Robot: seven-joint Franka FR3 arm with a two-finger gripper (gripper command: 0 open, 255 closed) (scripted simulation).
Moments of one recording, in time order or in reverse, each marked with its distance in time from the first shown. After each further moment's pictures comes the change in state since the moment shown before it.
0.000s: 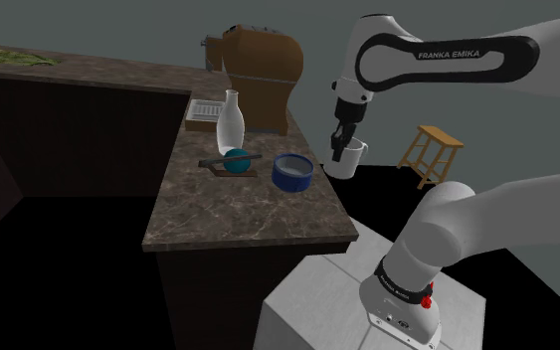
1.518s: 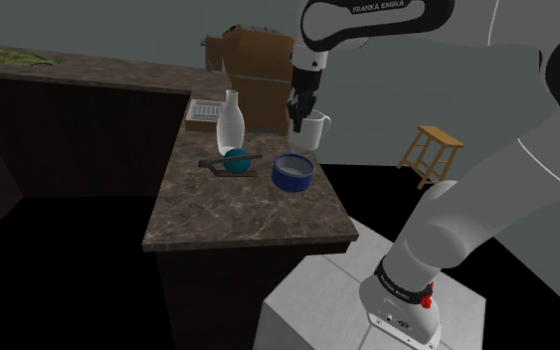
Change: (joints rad) arm 0.060 0.421 0.051 0.421 0.070 -0.003 0.060
